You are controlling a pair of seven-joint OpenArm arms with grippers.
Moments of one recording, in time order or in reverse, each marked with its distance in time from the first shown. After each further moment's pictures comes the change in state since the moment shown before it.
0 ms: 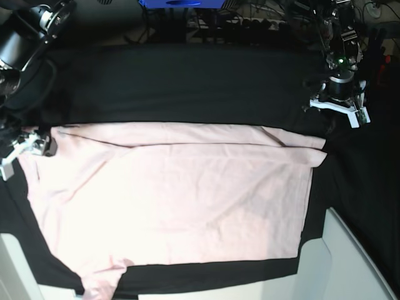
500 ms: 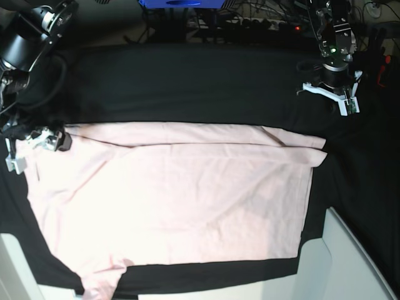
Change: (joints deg) left arm 2.6 0.8 -0.3 -2.4 5.8 -0.4 -0.2; right arm 0.6 -1.3 -0.5 -7.1 0.3 0.0 2.7
